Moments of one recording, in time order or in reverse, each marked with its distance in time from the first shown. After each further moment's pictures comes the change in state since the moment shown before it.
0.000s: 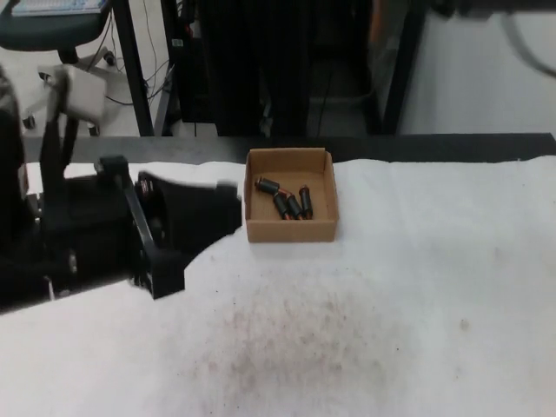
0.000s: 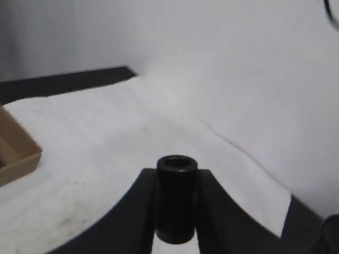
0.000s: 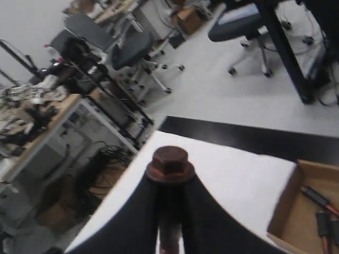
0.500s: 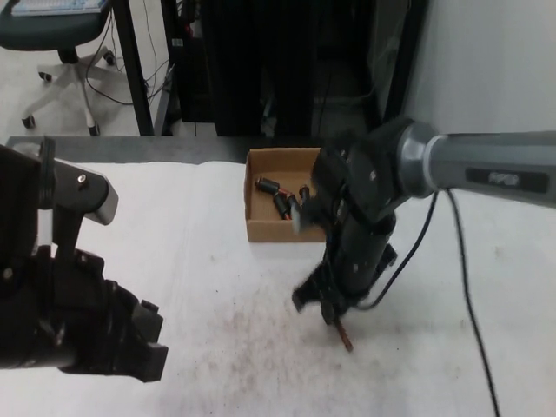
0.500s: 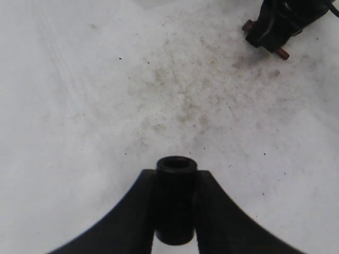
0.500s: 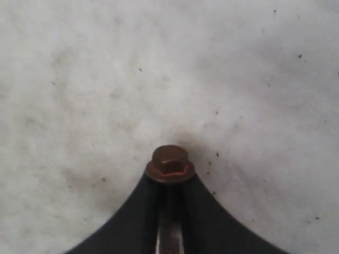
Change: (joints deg) left arm 0.4 -0.6 -10.8 56.8 -29.0 22.6; right arm 13.9 39.9 -8.2 33.3 31.3 -20.1
